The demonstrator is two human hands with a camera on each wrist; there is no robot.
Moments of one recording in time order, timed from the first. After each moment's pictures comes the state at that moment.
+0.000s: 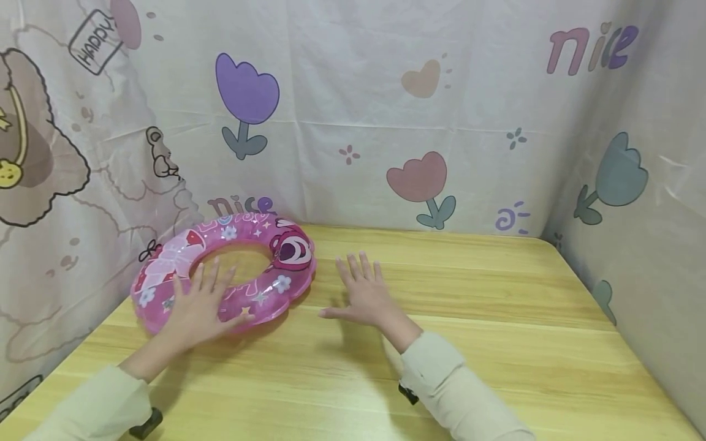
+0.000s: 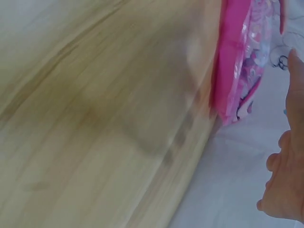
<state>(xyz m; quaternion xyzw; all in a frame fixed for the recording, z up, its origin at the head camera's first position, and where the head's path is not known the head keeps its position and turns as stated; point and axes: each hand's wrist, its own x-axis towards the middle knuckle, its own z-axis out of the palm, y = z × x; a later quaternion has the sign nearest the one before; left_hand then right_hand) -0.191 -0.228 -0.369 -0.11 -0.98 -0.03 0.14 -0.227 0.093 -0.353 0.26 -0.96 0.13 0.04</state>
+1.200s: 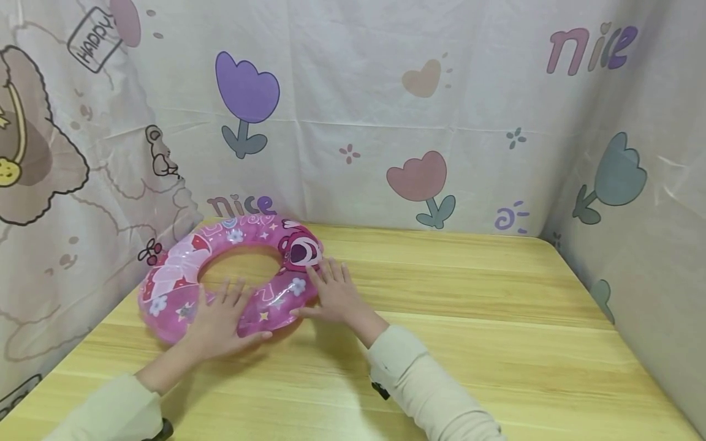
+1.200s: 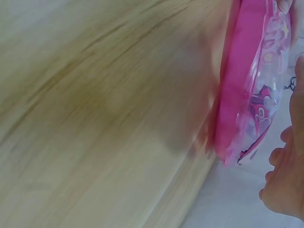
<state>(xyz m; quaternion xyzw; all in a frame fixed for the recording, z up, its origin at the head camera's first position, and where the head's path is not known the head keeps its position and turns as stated) -0.181 -0.200 -0.382 -0.16 -0.98 0.00 0.14 -0.237 0.044 -0.363 0.31 -0.94 0.13 0.01</state>
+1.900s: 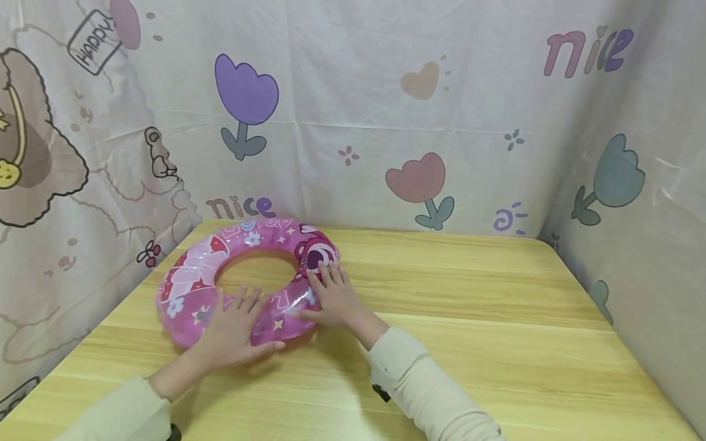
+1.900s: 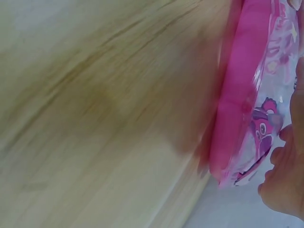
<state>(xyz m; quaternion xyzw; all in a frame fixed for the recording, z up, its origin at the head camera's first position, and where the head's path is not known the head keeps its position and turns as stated) -0.173 -0.177 -0.383 -0.21 -0.97 -0.02 0.13 -0.235 0.046 -0.366 0.32 -0.94 0.11 0.02</state>
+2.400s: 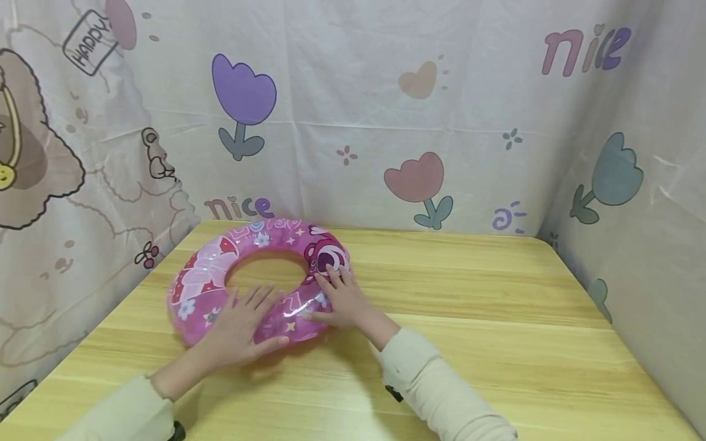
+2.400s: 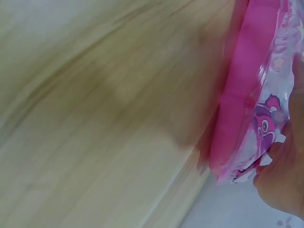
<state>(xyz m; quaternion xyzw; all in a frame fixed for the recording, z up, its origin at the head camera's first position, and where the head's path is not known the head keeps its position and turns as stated) -0.175 -0.167 -0.374 -0.26 -0.95 -0.05 0.17 -0.239 0.067 -0.374 0.32 -0.94 0.14 0.01</state>
